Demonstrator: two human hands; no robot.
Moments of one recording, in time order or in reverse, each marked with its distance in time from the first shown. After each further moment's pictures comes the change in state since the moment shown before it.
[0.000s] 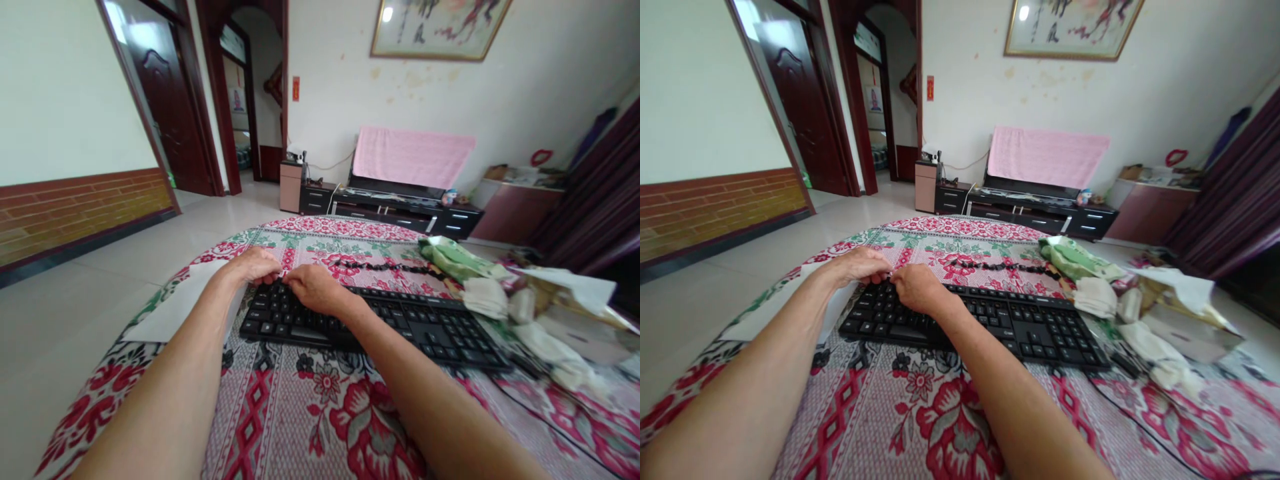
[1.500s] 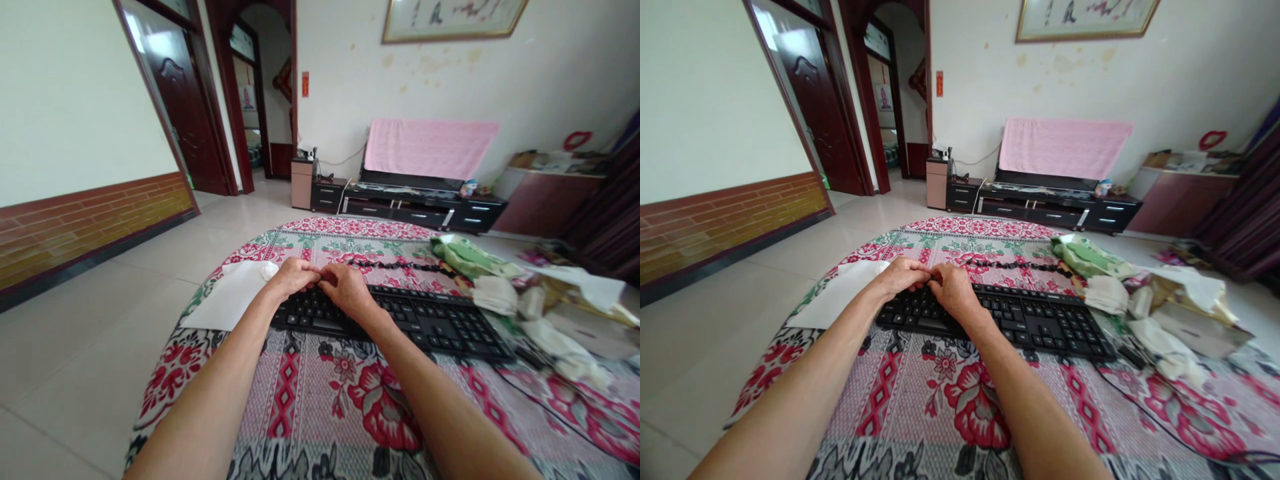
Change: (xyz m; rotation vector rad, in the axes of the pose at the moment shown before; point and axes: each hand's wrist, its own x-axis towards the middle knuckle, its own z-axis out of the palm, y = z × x) left_hand -0.026 0.019 0.033 -0.346 0.009 0.130; right_hand -0.025 0.007 0.003 0.169 0.326 0.203
